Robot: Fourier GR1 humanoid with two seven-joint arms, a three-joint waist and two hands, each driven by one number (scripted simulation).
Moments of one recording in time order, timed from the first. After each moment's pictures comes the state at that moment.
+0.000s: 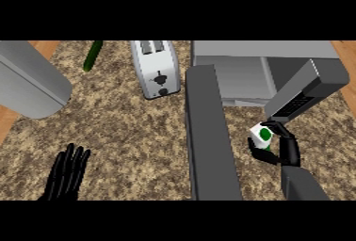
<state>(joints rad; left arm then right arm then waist) 0.42 0.24 -0.29 -1.90 0.26 0.05 -0.46 -0.46 -0.16 -0.38 -0.31 0.19 -0.15 -1.09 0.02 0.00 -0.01</state>
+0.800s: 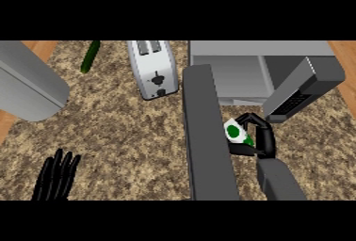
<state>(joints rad) 0.47 0.25 -0.22 -1.90 0.29 -0.01 -0.46 -0.41 -0.01 -0.21 -0.60 0.13 -0.21 -0.97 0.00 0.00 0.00</state>
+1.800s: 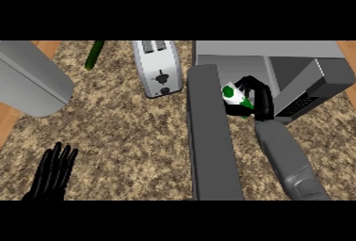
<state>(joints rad) 0.41 0.24 -0.13 -1.79 0.31 -0.11 -0.47 -0.73 -0.10 -0.18 -0.42 0.23 -0.50 -0.69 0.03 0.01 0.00</state>
